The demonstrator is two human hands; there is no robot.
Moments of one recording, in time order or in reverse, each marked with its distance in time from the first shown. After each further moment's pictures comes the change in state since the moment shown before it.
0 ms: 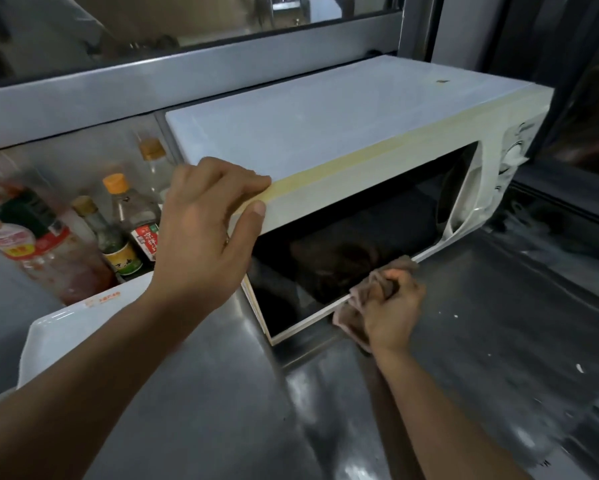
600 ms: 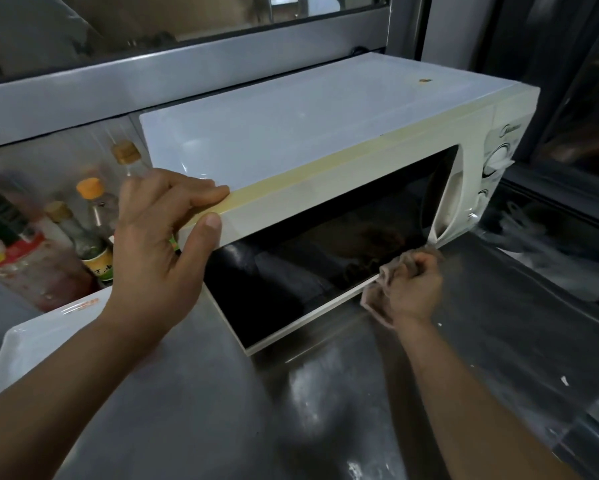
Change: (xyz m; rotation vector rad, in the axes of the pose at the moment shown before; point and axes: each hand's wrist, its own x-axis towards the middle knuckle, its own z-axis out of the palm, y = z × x) left_hand 0.000 0.000 0.011 -0.059 0.120 -0.012; right_hand 0.074 0.009 -0.019 0.095 0.038 0.175
